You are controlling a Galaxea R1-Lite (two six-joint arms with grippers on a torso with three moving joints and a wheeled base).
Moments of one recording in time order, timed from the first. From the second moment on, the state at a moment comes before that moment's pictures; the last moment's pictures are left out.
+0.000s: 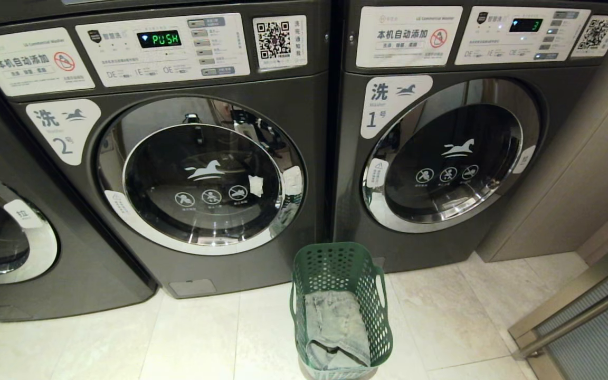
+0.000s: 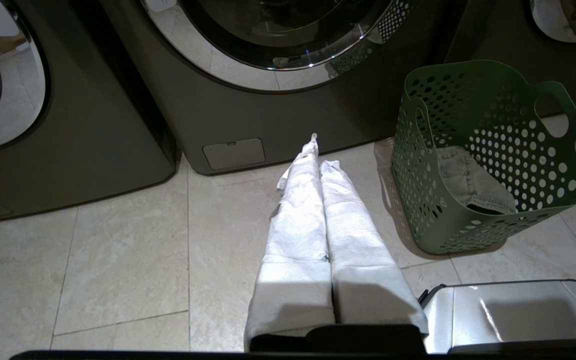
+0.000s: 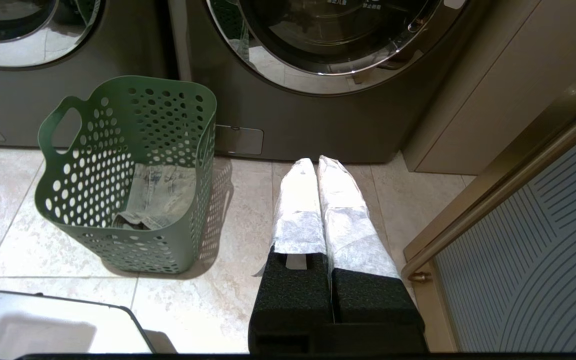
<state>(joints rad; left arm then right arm) -0.01 0.00 -0.04 0.13 -0.02 0.09 0.00 0.00 0.00 0.00 0.03 -0.15</state>
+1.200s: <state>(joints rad) -0.01 0.00 -0.04 0.13 -0.02 0.09 0.00 0.00 0.00 0.00 0.03 -0.15</state>
